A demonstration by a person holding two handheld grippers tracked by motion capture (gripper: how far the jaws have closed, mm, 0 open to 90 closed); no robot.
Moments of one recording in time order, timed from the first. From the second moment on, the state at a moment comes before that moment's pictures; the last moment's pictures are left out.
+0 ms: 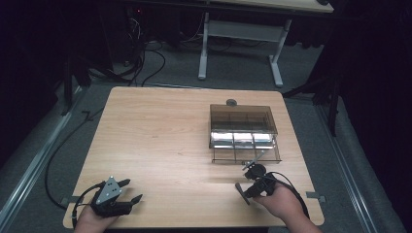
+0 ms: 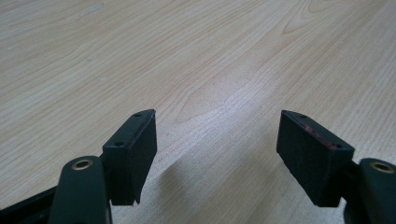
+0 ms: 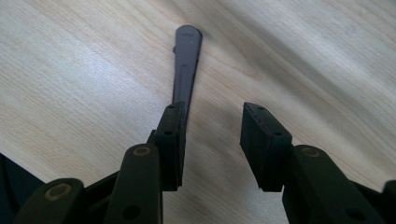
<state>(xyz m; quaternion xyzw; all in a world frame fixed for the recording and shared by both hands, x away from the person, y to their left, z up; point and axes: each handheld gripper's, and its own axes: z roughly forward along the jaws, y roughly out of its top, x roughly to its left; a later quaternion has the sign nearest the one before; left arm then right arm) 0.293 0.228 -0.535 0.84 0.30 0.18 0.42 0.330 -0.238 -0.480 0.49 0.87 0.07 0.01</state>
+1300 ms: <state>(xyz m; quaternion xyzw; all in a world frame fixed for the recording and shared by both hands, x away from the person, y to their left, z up) 0.292 0.229 -0.535 0.84 0.30 0.18 0.42 0.349 -0.203 -0.488 0.44 0.90 0.01 0.01</state>
